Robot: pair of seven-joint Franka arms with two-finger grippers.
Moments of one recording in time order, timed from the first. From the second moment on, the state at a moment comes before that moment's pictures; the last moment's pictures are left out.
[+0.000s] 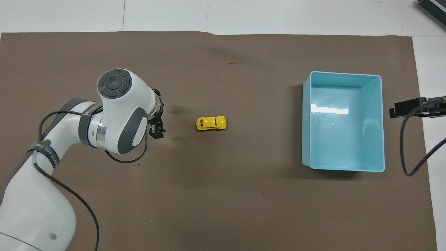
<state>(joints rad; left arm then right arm) -0.34 0.36 -0.05 -1.83 -0.05 2.19 -1.97 0.05 -0.03 -0.10 -1.60 0.04 1.61 -0.04</state>
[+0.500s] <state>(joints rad) -0.33 0.34 -0.05 -1.80 -0.05 2.19 -1.90 0.05 -0.03 -0.09 -1.60 0.04 1.61 -0.11</state>
